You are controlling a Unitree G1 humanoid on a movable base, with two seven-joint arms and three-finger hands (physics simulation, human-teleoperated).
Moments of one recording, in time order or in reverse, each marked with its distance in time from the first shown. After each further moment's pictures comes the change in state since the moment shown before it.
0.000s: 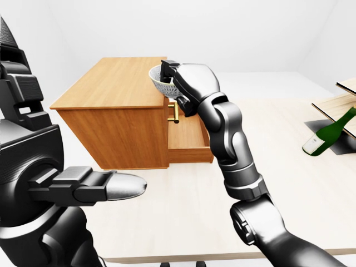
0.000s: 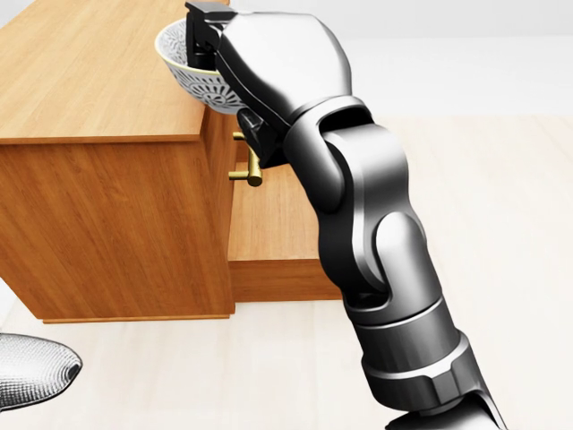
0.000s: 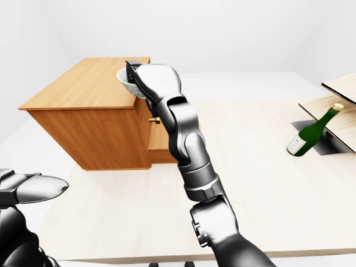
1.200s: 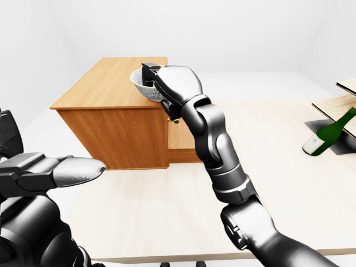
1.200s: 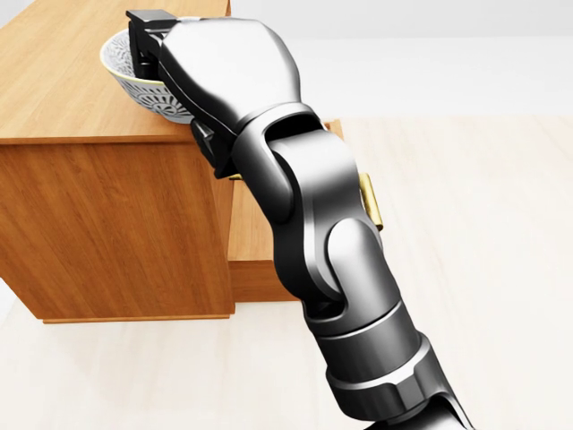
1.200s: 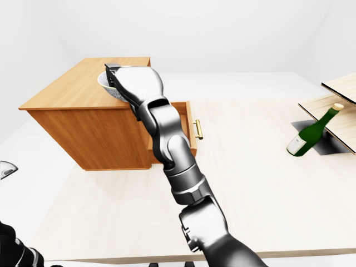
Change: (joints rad) left arm -0.083 0.127 0.179 0.059 -0.196 0.000 0.085; right arm -0.024 0.101 0.041 0.037 -0.047 0.000 -0.010
